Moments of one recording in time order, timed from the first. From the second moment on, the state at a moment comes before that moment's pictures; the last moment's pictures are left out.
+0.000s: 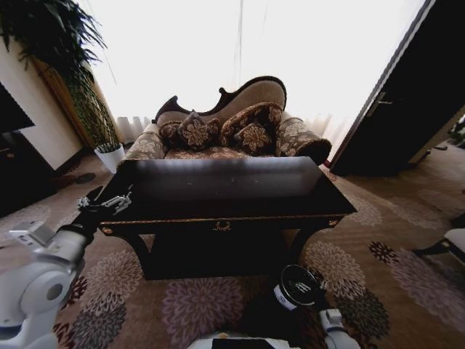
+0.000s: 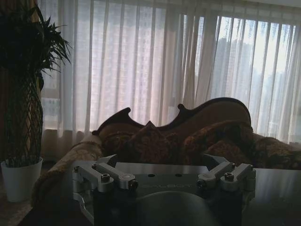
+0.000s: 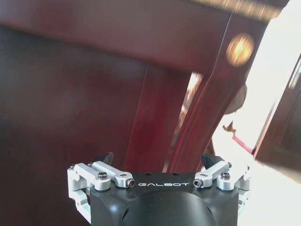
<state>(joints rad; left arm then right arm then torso) 1.43 -1.10 -1.07 -2.40 -0.80 0.56 -0.03 -1.50 1.16 0.62 1.24 0.21 0.64 -0.08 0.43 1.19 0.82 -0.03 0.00</state>
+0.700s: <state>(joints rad) 1.40 -1.10 -1.02 -2.39 -0.80 0.55 -0.02 -1.83 1.10 0.82 1.91 0.36 0.54 -0.02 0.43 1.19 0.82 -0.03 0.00</state>
